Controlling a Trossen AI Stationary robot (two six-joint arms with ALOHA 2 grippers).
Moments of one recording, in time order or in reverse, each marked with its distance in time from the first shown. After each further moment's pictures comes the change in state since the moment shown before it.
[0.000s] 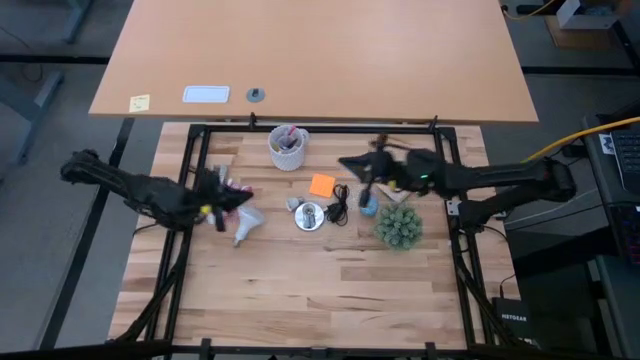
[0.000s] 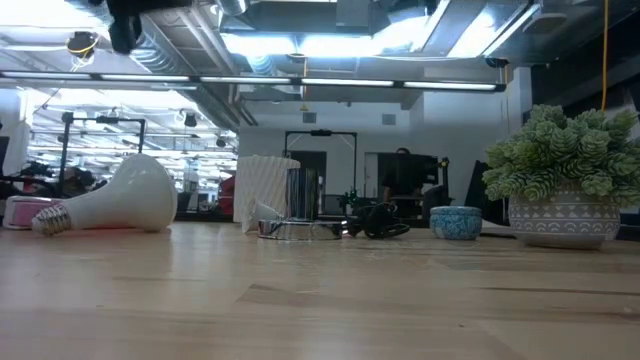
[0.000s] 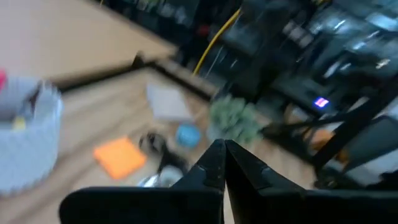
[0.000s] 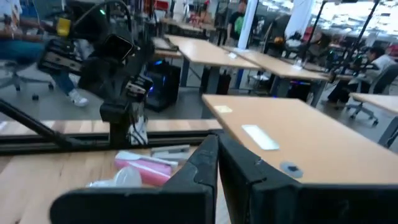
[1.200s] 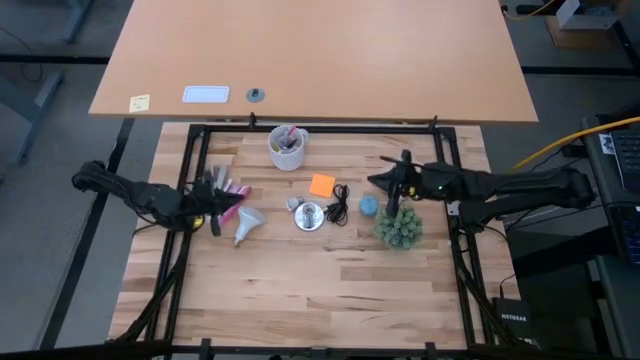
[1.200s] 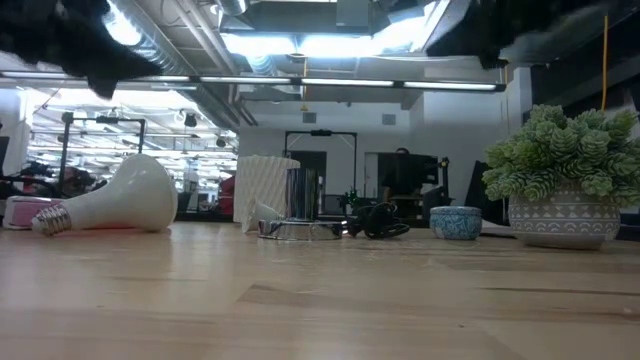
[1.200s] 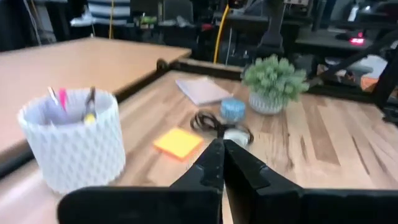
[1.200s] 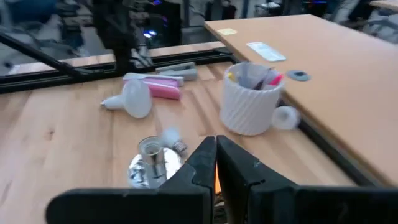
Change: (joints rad) left arm 0.004 -0.386 -0.316 -0.055 -0.032 0.389; right arm 0.000 -0.319 -0.266 -0.333 -0.007 0.239
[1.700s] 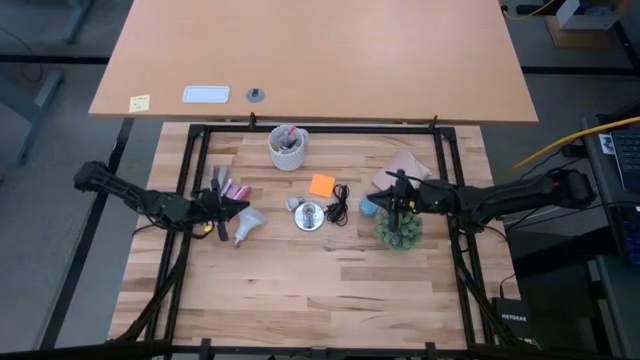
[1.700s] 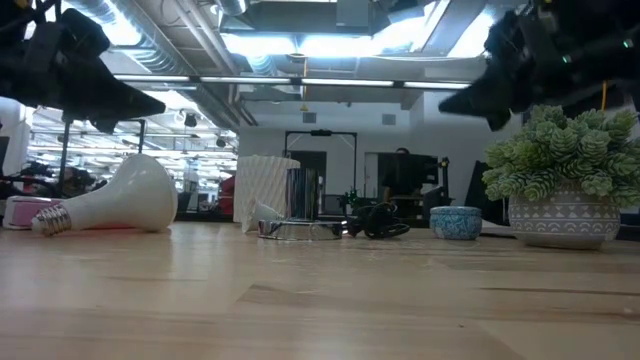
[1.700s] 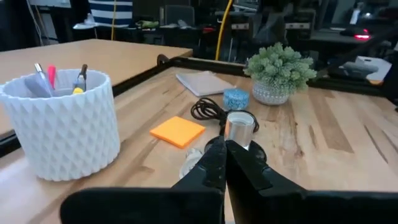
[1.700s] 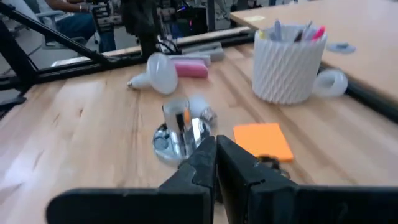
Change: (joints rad) left arm 0.000 0.001 -0.227 0.254 0.000 0.020; right arm 0.000 0.002 -0.399 0.468 -0.116 0.064
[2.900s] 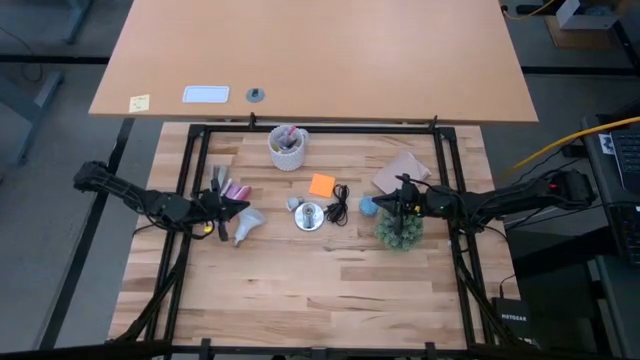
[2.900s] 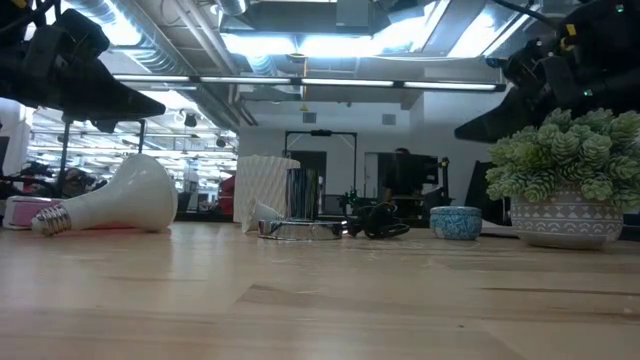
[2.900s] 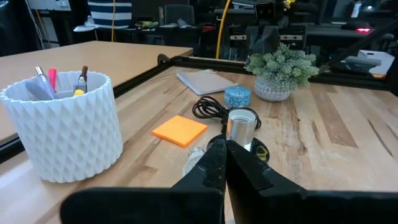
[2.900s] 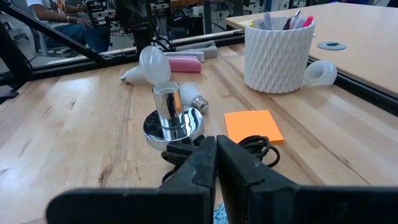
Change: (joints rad) left arm 0.000 0.000 0.000 -0.009 0.001 0.026; right arm 0.000 -0.009 -0.202 0.234 0.000 -0.009
